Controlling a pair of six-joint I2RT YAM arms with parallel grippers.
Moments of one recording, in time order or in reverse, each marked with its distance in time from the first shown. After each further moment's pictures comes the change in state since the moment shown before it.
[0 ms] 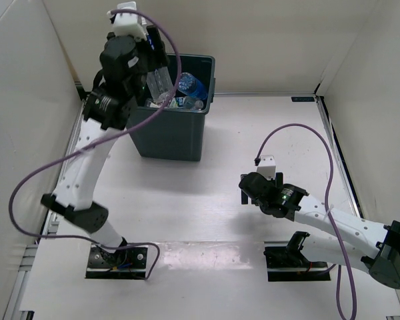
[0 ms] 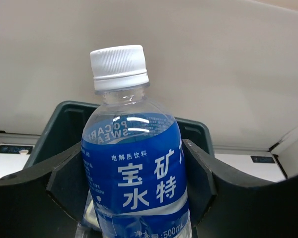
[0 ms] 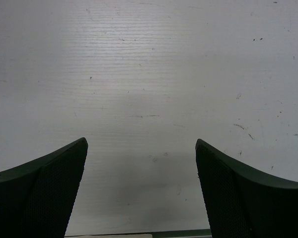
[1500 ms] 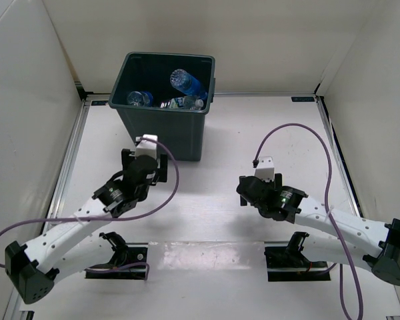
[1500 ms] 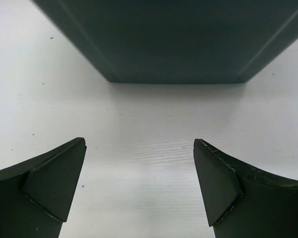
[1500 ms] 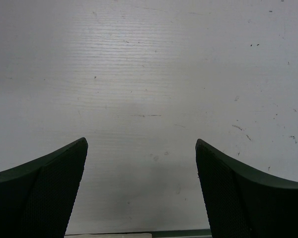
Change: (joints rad) left arm -0.233 -0.636 -1.339 0.053 -0.177 -0.109; right arm 0.059 -0.005 0.008 -0.021 0.054 0.026
